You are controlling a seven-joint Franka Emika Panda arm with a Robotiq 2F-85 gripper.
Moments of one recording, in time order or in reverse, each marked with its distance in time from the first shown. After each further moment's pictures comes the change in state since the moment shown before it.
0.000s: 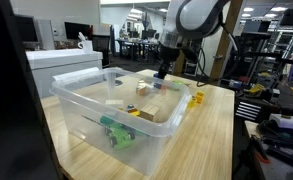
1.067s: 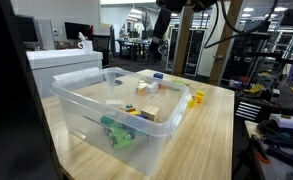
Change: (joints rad) arm 0.166 -0.327 0.042 0.018 0.103 -0.279 -0.011
